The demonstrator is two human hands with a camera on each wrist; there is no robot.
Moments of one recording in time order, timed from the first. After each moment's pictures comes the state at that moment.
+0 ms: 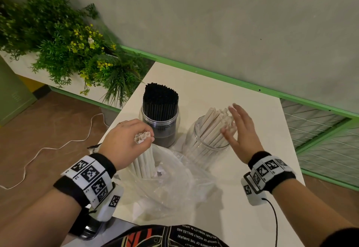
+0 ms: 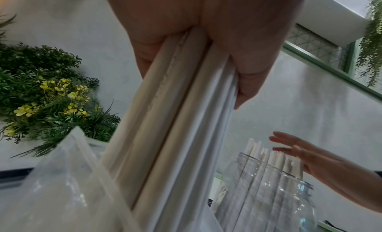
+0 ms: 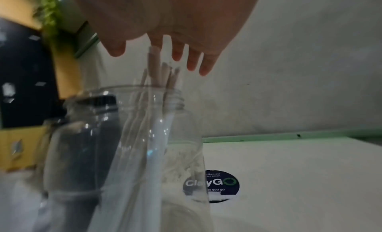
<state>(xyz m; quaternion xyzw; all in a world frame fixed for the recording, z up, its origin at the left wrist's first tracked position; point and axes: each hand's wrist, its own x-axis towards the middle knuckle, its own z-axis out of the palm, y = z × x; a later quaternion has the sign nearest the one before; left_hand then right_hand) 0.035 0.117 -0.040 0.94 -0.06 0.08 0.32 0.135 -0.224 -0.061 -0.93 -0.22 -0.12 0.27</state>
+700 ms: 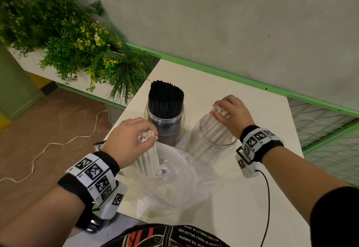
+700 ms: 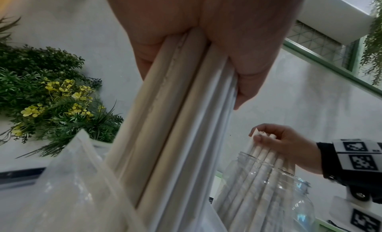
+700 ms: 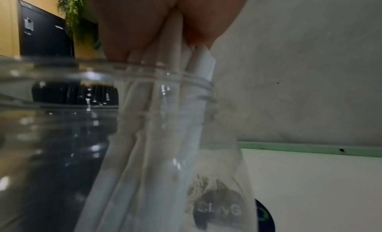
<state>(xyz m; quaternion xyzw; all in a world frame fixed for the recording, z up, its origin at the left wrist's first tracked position) 0.031 0.118 -0.036 0.94 -0.06 0.09 0.32 0.192 -0.182 -0.052 -0.90 -0.32 -0.20 0.24</state>
